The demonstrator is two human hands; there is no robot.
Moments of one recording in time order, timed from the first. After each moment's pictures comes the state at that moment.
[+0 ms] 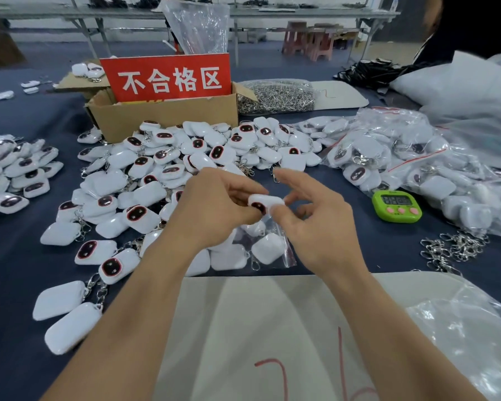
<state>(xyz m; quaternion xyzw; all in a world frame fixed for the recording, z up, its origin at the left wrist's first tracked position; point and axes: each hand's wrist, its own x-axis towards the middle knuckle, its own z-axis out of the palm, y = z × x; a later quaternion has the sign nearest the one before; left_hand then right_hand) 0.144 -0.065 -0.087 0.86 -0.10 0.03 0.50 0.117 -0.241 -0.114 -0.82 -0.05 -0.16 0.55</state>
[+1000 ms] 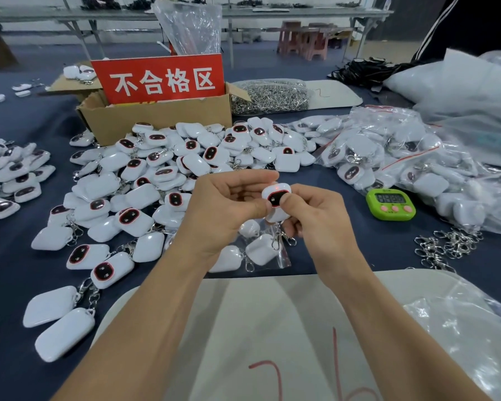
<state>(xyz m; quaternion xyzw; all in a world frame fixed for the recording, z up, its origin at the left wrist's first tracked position) 0.133 -0.089 -0.091 0.69 -0.12 0.02 0.72 0.122 -0.247 -0.111 -0.71 -0.05 -0.05 0.70</state>
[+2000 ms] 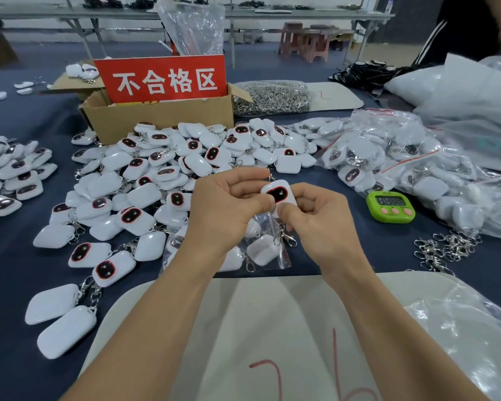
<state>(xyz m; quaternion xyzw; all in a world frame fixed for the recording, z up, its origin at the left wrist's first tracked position) 0.133 -0.099 -0.091 0.69 -0.04 0.06 0.72 0.122 -0.250 -0.113 -0.76 -0.03 -0.09 0.65</state>
